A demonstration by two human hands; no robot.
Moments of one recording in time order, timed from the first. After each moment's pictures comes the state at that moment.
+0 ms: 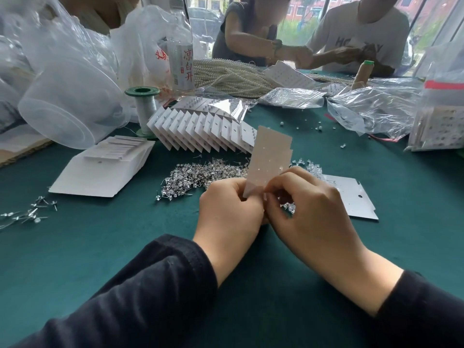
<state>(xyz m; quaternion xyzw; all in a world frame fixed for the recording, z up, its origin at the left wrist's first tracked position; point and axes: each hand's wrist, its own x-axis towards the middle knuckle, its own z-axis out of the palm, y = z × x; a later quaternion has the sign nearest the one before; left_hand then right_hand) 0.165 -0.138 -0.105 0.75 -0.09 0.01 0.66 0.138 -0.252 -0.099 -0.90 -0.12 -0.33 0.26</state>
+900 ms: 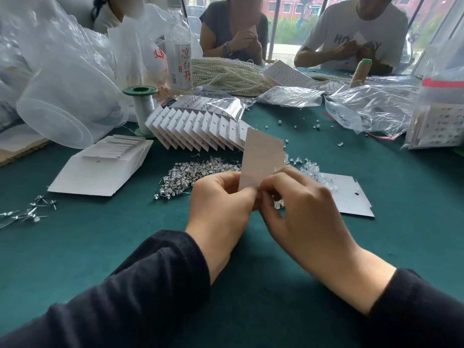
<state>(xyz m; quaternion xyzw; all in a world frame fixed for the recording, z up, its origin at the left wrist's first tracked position) 0.165 -0.138 -0.098 0.64 -0.04 -0.01 0.76 0.138 -0.248 -0.098 -0.91 -0.14 -0.33 0.22</state>
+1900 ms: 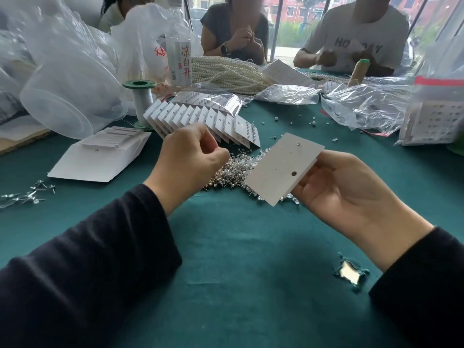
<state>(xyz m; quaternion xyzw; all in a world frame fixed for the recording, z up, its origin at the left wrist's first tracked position) 0.204 -0.099 -0.081 0.88 -0.17 0.18 0.40 0.137 -0.284 -0.065 -0.45 0.07 0.02 0.89</state>
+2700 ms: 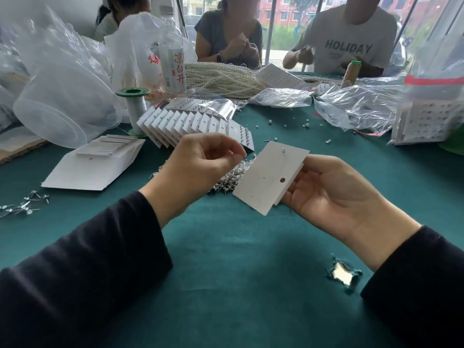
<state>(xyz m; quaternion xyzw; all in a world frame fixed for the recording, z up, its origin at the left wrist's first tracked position) 0.195 -0.111 -0.075 0.77 -0.24 0.03 0.59 0.134 -0.281 -0.063 -0.46 0.07 0.07 0.88</state>
